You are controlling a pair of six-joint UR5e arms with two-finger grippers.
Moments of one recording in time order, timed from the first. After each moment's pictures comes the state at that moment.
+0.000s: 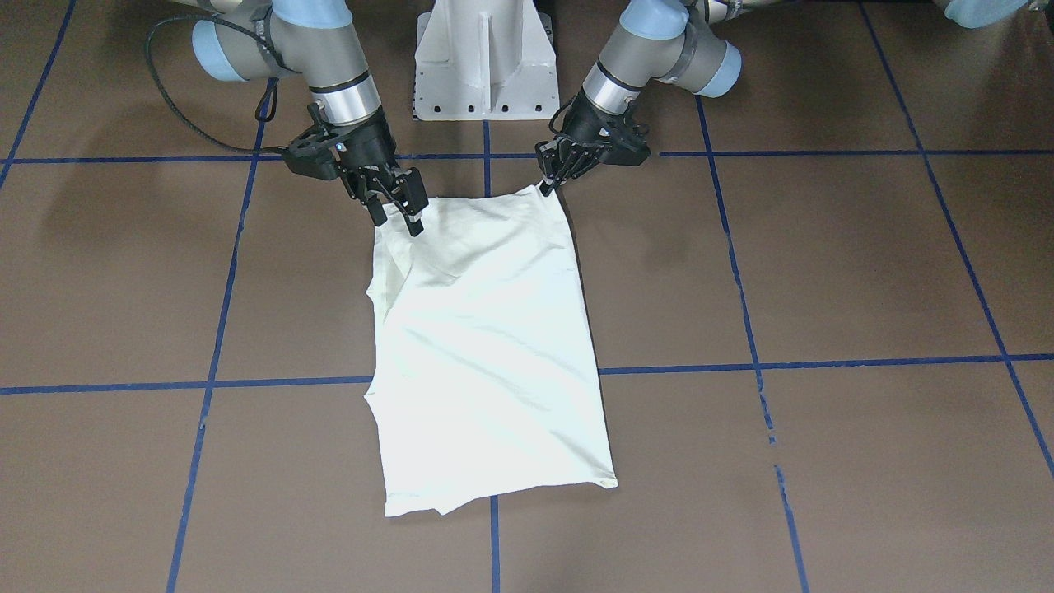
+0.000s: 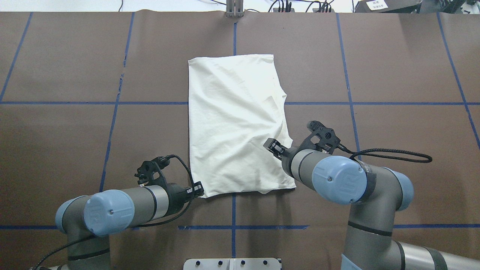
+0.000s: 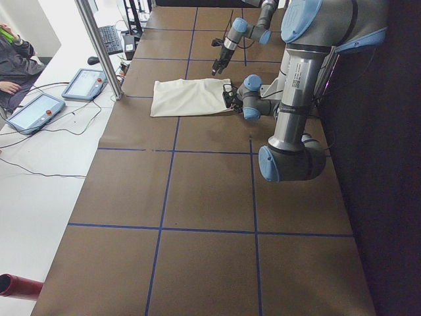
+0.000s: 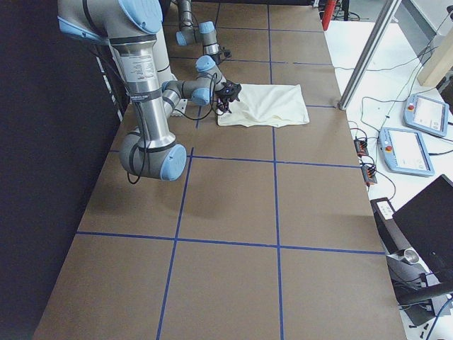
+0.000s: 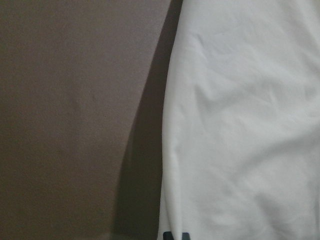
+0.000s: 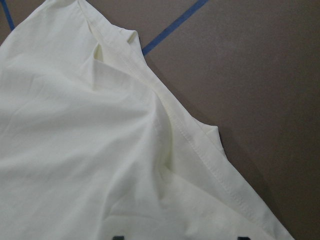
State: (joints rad) left arm -0.23 -1.88 -1.80 -2.29 -1.52 -1.82; right arm 0.31 -1.22 1.94 -1.28 1.41 2.01
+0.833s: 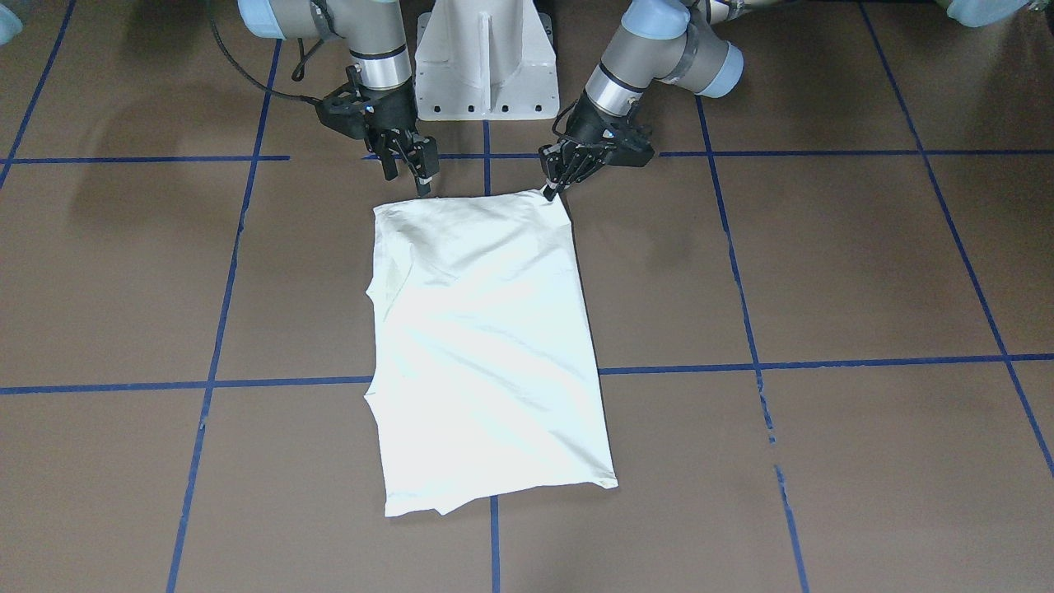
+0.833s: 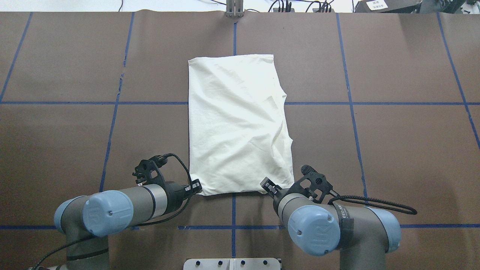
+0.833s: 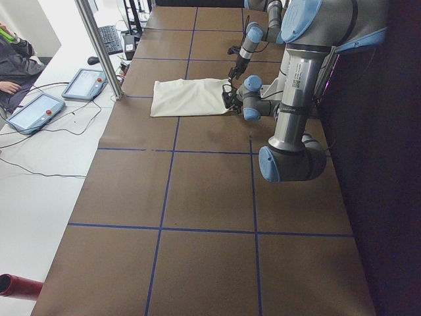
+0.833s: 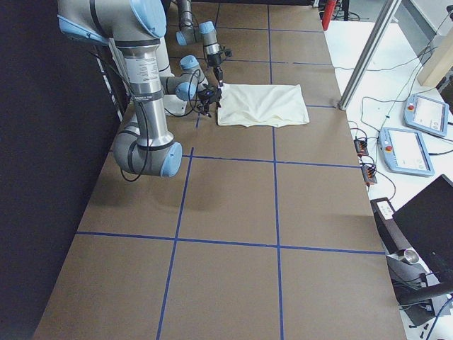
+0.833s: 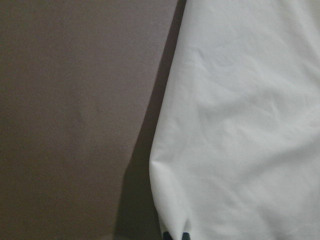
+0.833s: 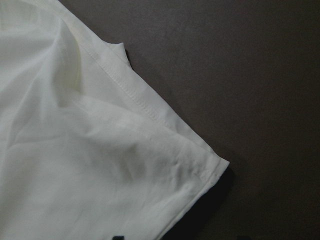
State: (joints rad) left arm -0.23 -1.88 -1.80 -2.29 -1.48 -1.82; right arm 0.15 -1.22 1.95 -1.47 1.33 2.19
